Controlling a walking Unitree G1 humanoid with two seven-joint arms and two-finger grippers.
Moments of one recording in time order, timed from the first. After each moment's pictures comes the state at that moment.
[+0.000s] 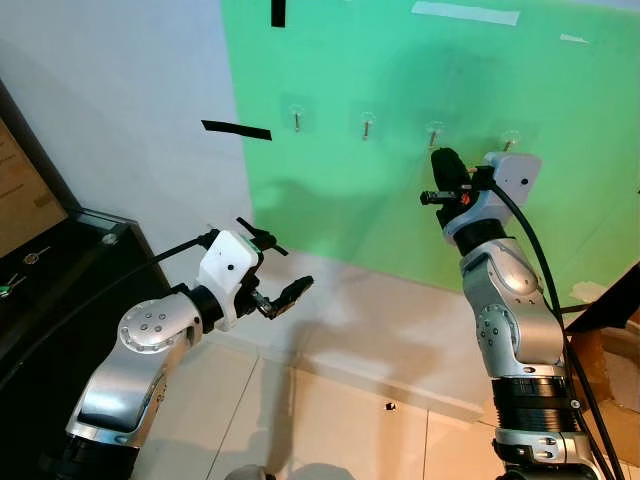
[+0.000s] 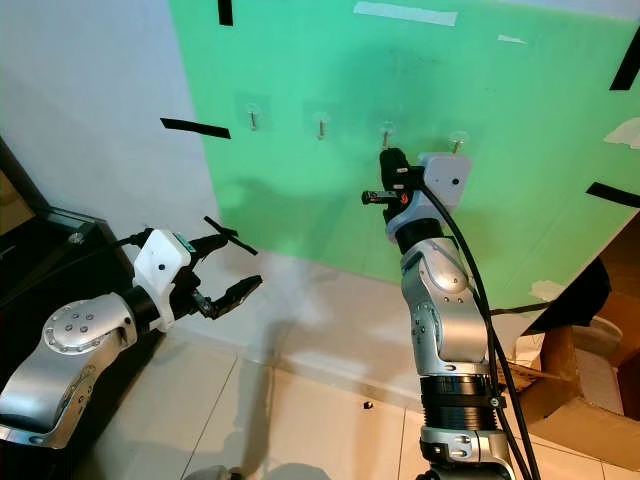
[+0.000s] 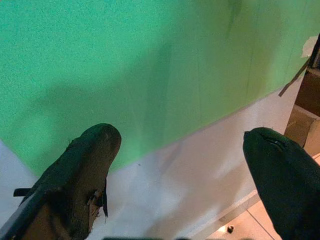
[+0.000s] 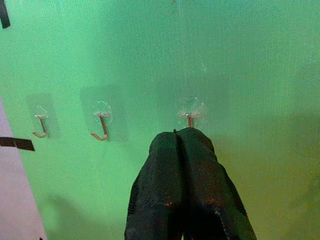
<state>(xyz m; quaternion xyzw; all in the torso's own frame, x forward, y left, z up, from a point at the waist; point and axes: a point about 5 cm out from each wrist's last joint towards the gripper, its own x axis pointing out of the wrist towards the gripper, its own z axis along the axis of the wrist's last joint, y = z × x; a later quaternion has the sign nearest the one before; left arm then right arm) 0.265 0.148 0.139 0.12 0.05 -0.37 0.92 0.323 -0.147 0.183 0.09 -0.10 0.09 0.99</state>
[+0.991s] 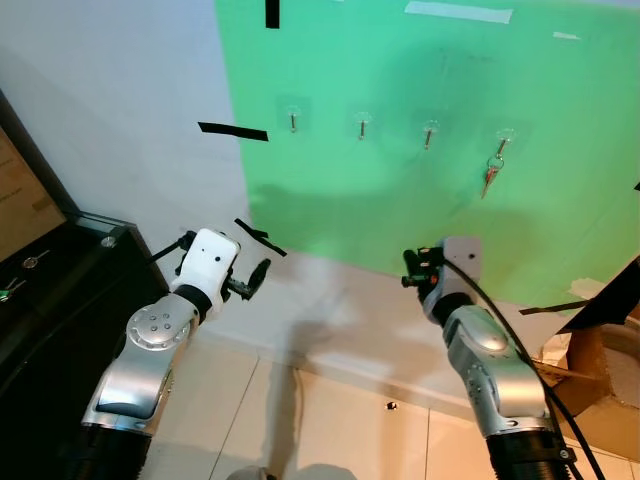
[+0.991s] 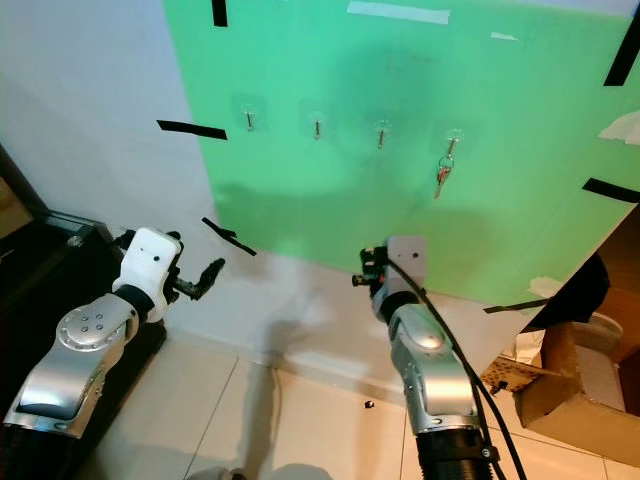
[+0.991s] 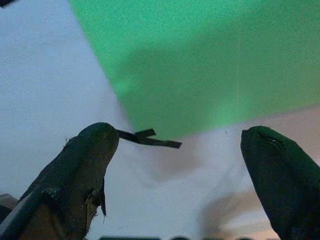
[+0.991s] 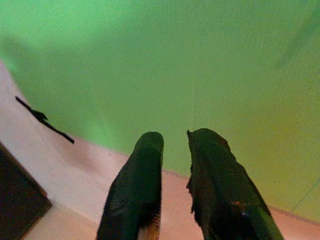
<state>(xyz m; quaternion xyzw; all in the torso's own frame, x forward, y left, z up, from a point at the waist) 0.287 0.174 0.114 0.16 0.08 -0.17 0.97 0.290 -0.139 0.090 0.04 0.12 0.07 0.99</state>
